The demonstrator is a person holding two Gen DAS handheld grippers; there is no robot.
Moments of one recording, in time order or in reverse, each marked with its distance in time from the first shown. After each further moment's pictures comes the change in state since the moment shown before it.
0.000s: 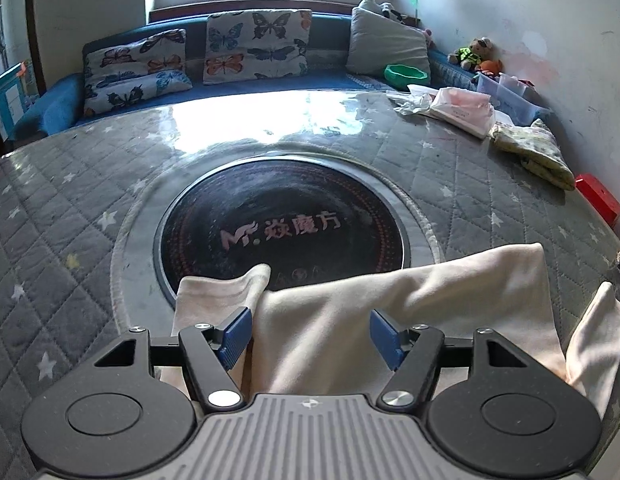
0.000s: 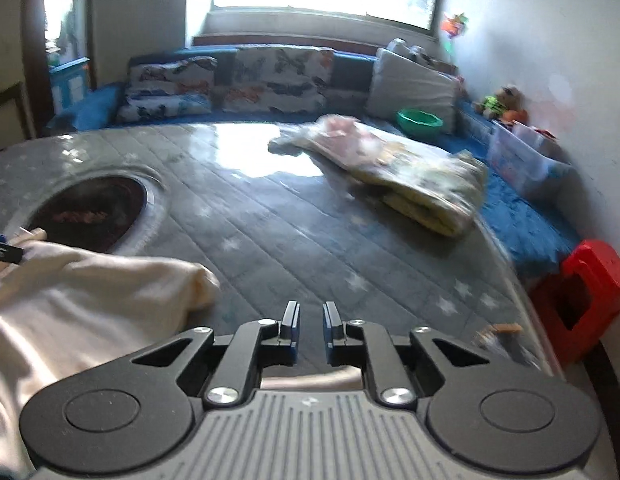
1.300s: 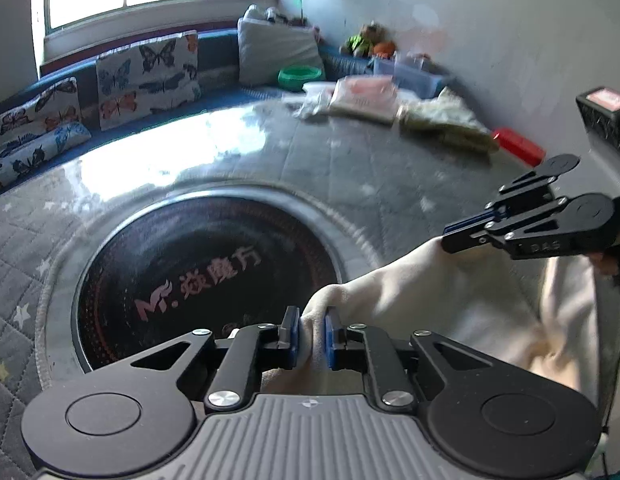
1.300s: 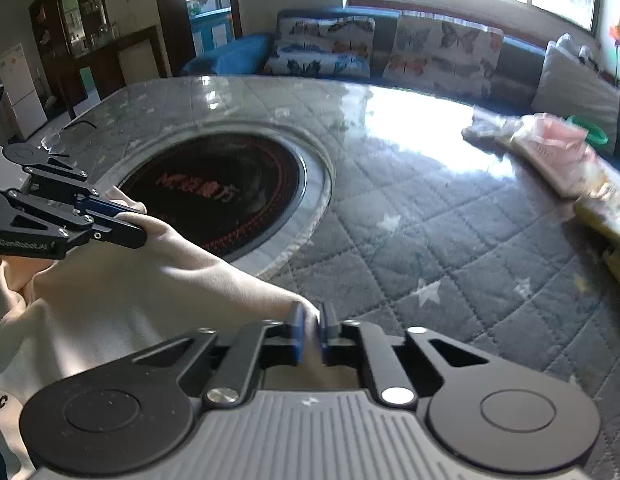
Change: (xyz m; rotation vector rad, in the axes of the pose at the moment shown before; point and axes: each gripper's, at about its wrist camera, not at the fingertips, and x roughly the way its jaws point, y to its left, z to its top) left arm 0.016 -0.013 0.013 0.253 -0.063 -0.244; right arm 0.102 0.078 0.036 -0.227 0.096 0.382
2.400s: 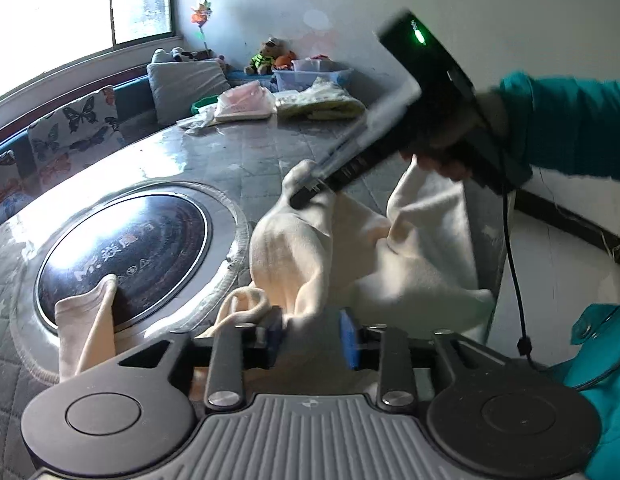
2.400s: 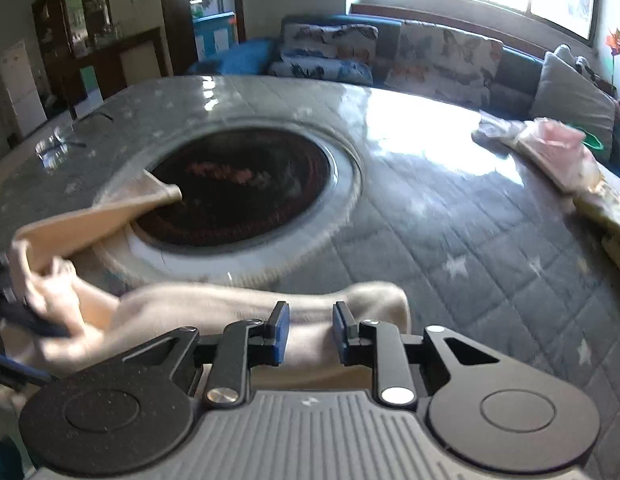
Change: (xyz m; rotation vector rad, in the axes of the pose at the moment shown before) left arm -0.075 -0.080 -0.089 0.222 -0.057 -0.123; right arm -0.013 0.033 -0.029 0.002 0.005 -0.018
